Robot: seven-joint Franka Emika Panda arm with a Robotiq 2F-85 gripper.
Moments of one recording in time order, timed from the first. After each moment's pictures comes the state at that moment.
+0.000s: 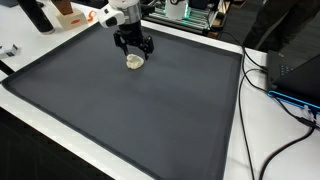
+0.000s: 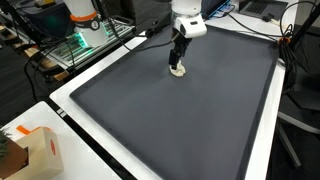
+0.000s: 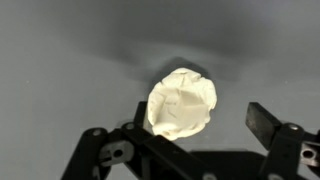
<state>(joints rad) 0.03 0.36 0.03 -2.16 -0.03 2.47 -0.09</state>
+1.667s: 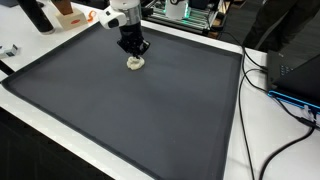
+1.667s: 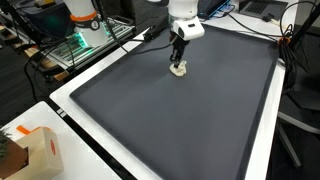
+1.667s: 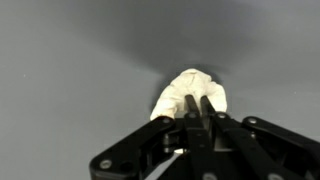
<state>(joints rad) 0.02 0.36 0.03 -2.19 -0.03 2.53 -0.17</state>
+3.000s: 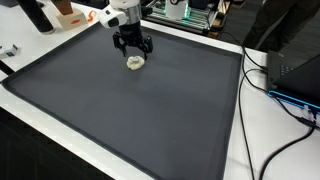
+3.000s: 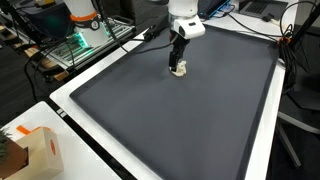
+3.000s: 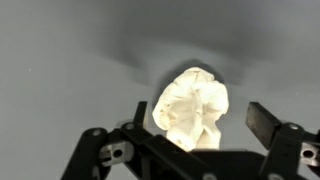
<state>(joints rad) 0.02 0.36 0.03 -2.19 -0.05 2.53 -0.18</state>
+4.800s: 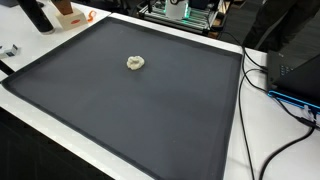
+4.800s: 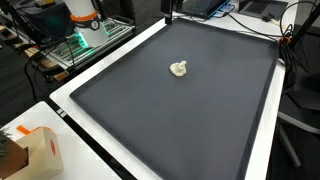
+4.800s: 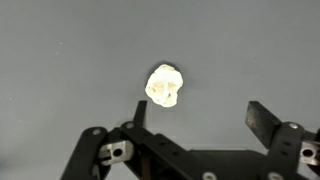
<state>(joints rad) 0.04 -0.02 0.02 -2.18 0.01 2.12 -0.11</state>
